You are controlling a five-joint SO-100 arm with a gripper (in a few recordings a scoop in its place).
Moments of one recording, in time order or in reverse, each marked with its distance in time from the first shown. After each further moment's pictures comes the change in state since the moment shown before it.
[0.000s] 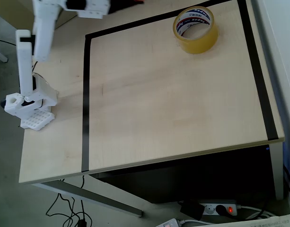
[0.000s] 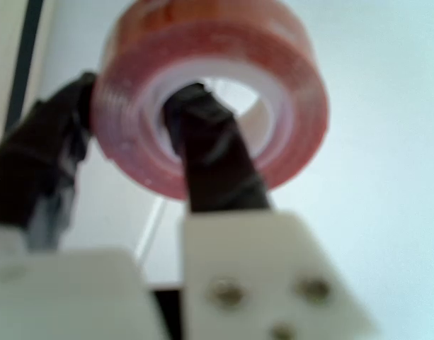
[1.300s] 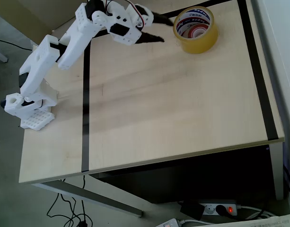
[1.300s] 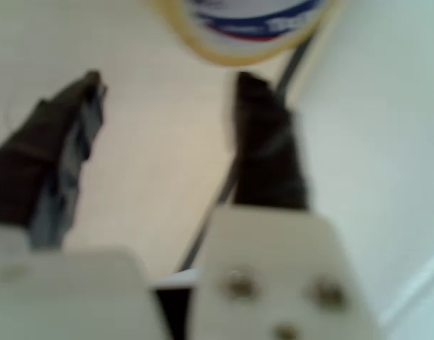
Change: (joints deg) arm 1.9 -21.1 -5.4 7.3 0.0
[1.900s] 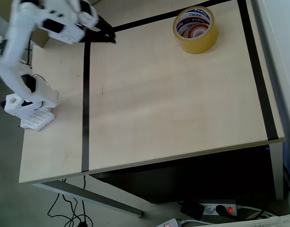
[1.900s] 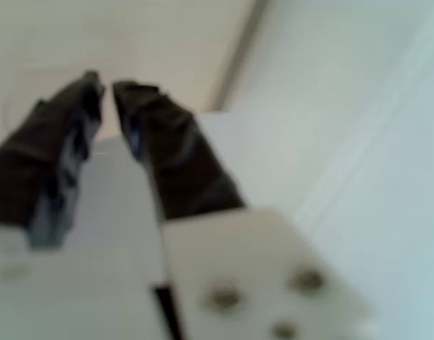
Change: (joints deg) arm 4.9 60.3 55.0 -3.1 1.5
